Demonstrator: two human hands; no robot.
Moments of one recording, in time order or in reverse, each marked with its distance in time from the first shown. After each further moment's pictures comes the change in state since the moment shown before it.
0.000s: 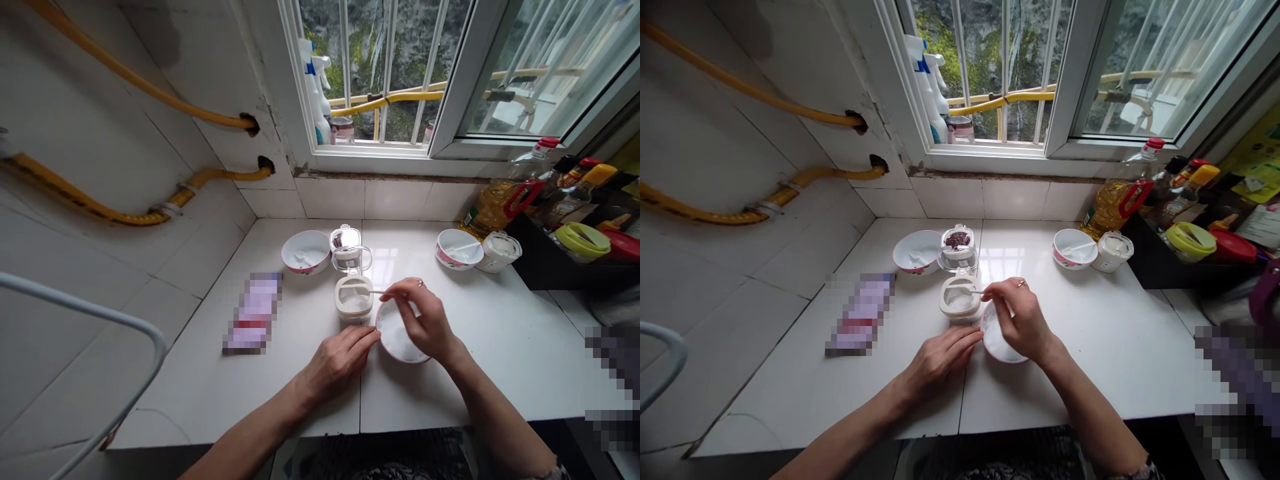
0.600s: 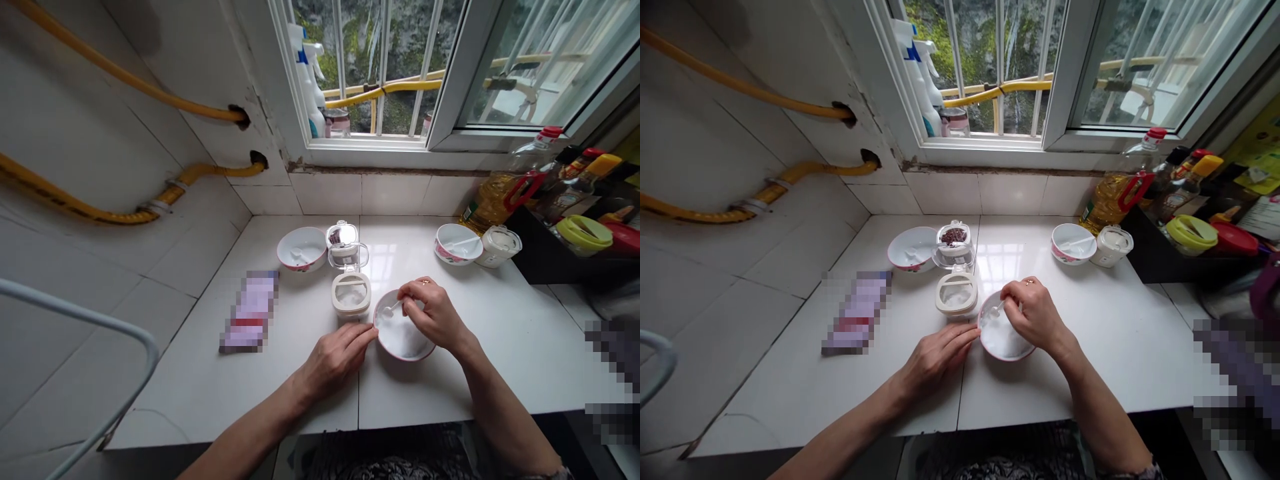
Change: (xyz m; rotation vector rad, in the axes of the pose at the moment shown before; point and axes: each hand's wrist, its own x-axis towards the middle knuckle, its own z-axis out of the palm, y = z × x) left_hand 0.000 0.000 -0.001 -0.039 0.003 0.002; right_hand -0.004 0.012 -0.023 -0.216 -0.174 0.129
